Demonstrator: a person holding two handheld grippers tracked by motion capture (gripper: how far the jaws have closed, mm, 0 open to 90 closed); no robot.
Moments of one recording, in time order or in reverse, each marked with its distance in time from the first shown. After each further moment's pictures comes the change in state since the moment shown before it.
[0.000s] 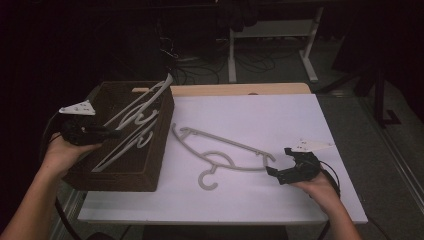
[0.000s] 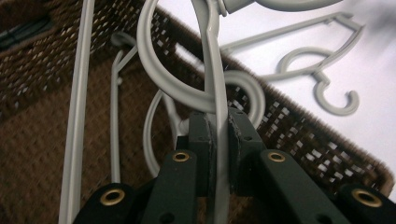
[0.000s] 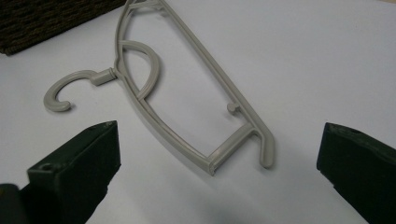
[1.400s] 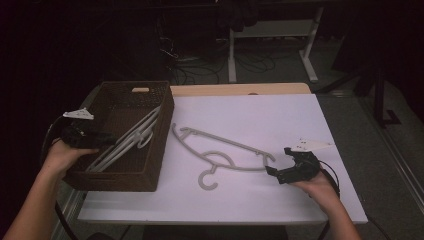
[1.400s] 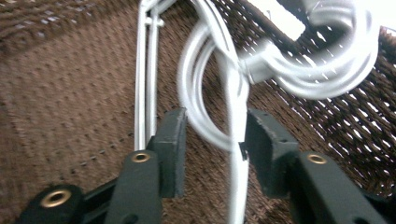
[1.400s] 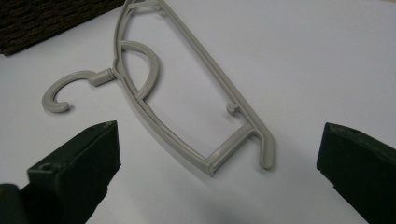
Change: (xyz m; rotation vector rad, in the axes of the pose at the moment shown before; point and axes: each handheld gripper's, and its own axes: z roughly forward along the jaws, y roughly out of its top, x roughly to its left) left arm 0.038 -0.035 0.019 0.057 0.067 -0.128; right arm 0.000 0.000 0.002 0.001 -0.001 0.002
